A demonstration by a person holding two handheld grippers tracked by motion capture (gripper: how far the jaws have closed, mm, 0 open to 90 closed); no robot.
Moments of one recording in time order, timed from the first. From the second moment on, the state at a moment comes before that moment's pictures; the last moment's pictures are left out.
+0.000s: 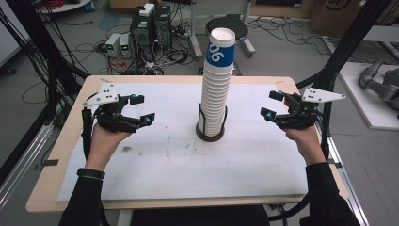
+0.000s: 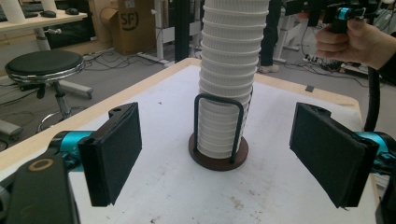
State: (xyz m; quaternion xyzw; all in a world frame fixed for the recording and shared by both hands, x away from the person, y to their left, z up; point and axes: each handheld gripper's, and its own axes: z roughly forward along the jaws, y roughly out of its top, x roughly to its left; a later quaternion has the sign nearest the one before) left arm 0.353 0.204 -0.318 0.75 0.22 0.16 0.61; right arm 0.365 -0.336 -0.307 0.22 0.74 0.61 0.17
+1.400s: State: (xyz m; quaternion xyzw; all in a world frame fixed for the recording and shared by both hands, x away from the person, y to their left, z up) left arm 0.349 0.200 -0.314 0.75 0.21 0.15 0.61; right arm 0.413 -0.242 -0.256 0.20 0.76 0.60 0.18
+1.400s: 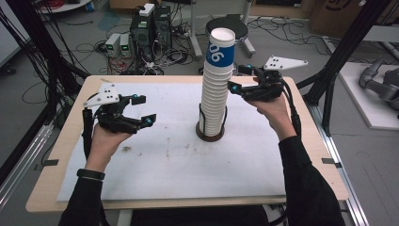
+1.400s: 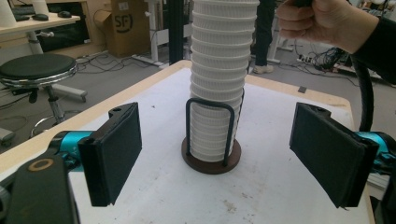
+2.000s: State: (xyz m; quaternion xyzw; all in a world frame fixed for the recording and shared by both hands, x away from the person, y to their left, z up) left arm 0.347 0.199 -0.312 0.75 0.21 0.15 0.61; right arm 0.422 -0.222 -0.252 0.20 0.76 0.59 0.16
